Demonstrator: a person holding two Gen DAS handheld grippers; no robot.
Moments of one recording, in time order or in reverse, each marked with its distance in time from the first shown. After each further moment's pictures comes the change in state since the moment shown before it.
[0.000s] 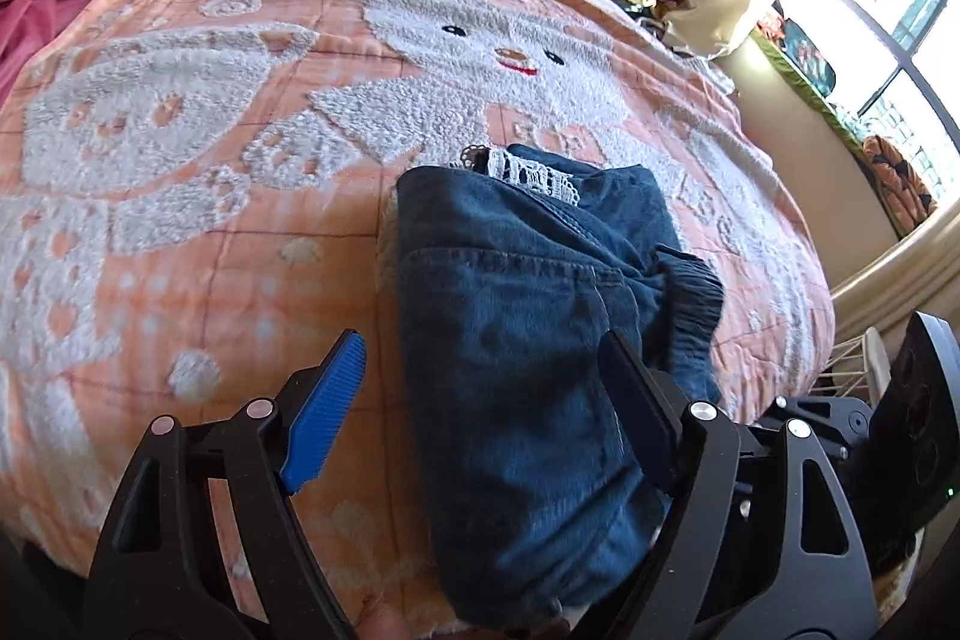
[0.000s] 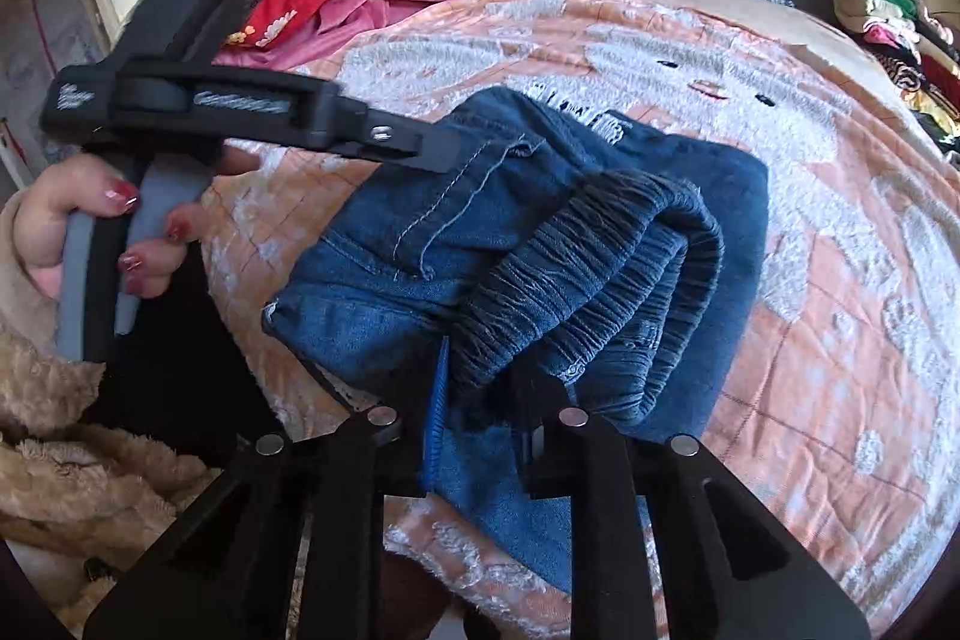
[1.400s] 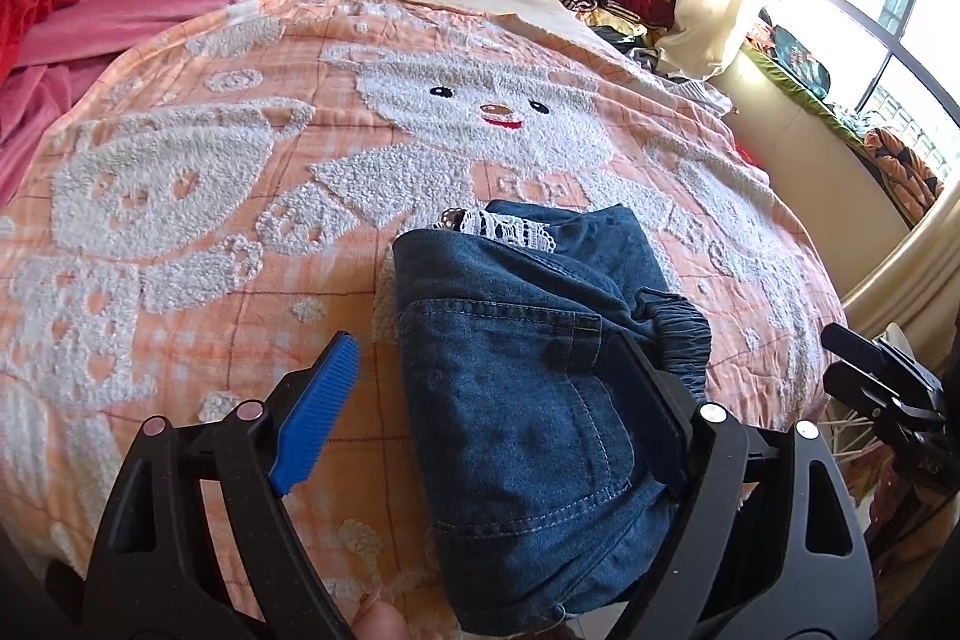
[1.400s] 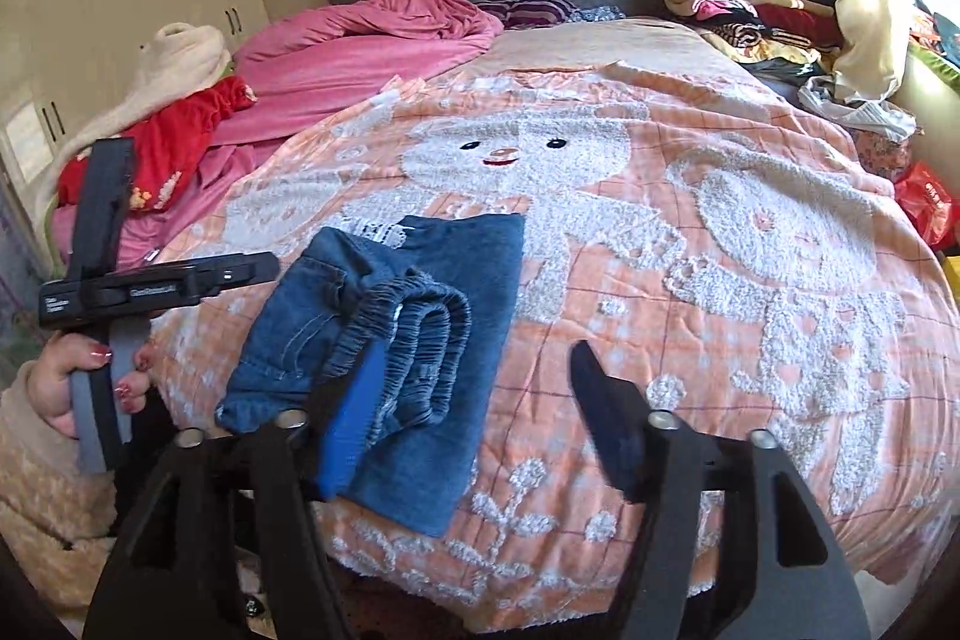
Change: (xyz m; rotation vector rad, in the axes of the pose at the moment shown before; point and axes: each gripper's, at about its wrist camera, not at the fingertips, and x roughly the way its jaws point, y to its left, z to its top) left arm -0.032 -0.020 -0.001 0.074 -0.134 0.051; right arm -0.104 -0.065 -0.018 0.301 -0.213 -0.245
